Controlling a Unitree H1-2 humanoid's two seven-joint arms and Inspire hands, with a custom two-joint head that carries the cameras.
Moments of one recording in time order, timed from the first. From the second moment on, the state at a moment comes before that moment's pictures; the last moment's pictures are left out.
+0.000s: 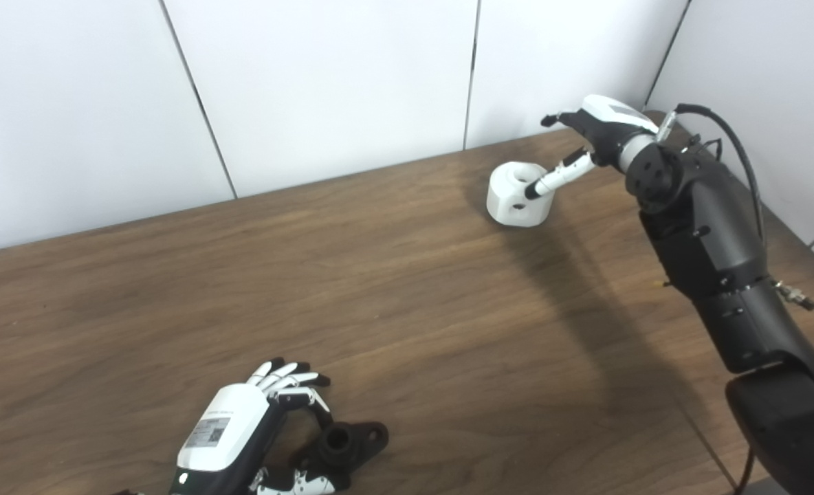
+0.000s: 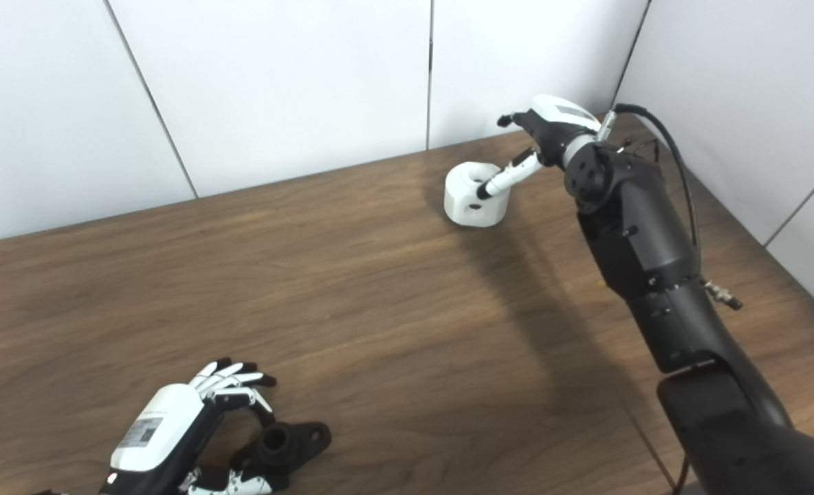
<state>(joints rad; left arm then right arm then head) 0.06 0.34 -0.39 -0.34 0.74 -0.06 -0.29 -0.55 -0.57 -0.01 0.04 -0.90 0.47 0.63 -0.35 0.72</state>
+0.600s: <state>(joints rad) 0.06 0.33 -0.40 -0.35 0.75 -0.03 -0.29 -0.57 -0.55 0.04 0.04 -0.97 0.47 0.74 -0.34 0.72</state>
